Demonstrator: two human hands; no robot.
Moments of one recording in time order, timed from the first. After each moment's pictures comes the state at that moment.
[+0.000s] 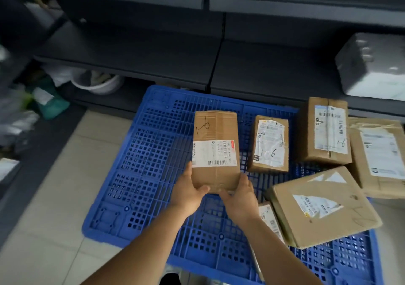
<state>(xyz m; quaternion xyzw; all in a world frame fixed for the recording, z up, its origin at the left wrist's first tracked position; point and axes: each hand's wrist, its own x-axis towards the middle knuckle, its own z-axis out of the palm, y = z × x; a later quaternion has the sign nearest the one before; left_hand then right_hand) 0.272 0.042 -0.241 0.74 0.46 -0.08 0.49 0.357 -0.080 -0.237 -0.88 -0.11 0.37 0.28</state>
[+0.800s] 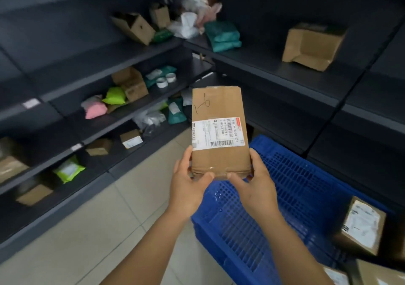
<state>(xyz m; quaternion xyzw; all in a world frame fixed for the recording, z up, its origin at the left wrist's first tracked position) 0.033 0.093 -0.020 0.59 0.53 0.37 0.48 0.182 0.040 -0.018 -0.74 -0.42 0.31 0.42</state>
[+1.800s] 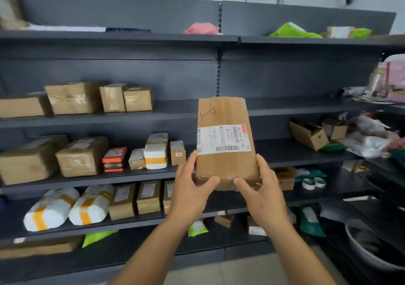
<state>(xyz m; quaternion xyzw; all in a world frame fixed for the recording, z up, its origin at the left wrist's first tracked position) -0.465 0.153 0.179 0.50 0.62 0.57 0.21 -0.313 0.198 0.174 -0.50 -0.67 0.31 0.46</state>
